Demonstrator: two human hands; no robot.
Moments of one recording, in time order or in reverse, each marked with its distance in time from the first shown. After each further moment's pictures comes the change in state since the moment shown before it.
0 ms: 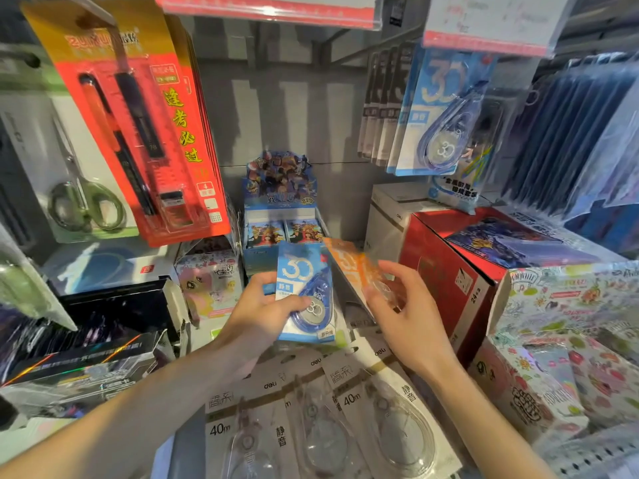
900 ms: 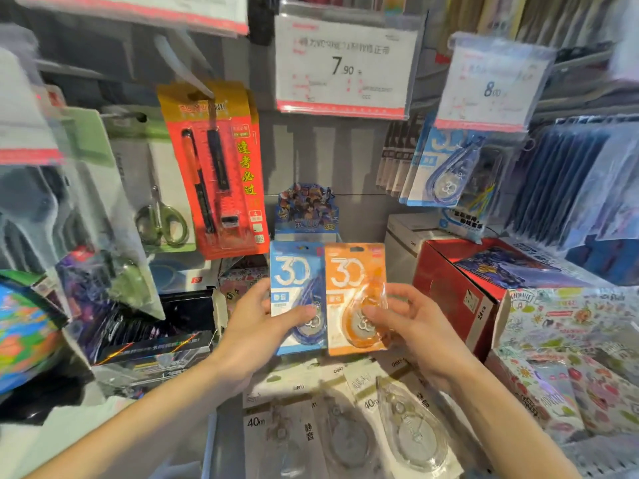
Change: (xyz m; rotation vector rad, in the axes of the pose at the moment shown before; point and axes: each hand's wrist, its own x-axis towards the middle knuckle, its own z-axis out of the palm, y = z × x) left_hand -0.062 0.032 -0.031 -0.029 0.000 0.195; right_hand -0.008 -0.036 -0.009 0.539 -0.319 0.207
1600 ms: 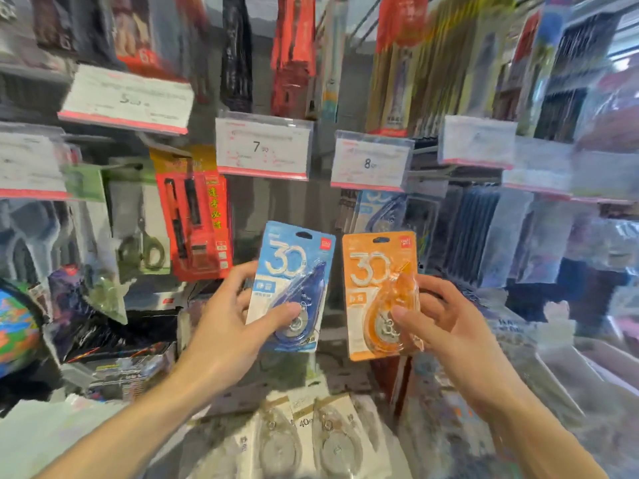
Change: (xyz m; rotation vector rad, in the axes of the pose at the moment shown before) left_hand -0.062 0.057 0.064 0.102 0.069 0.392; right_hand -0.082 -0.086 -0.090 -0.054 -0.018 -0.374
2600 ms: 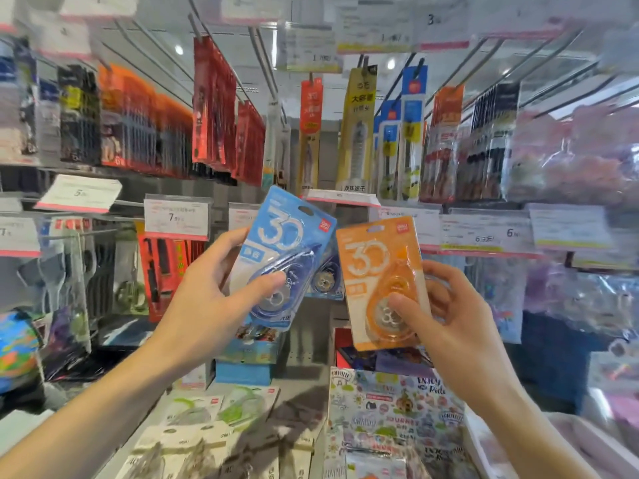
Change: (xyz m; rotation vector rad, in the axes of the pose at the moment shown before) left_hand 0.004 0.122 0.128 0.305 0.144 0.438; right_hand 0.029 -0.057 -0.135 -0.106 0.045 -0.309
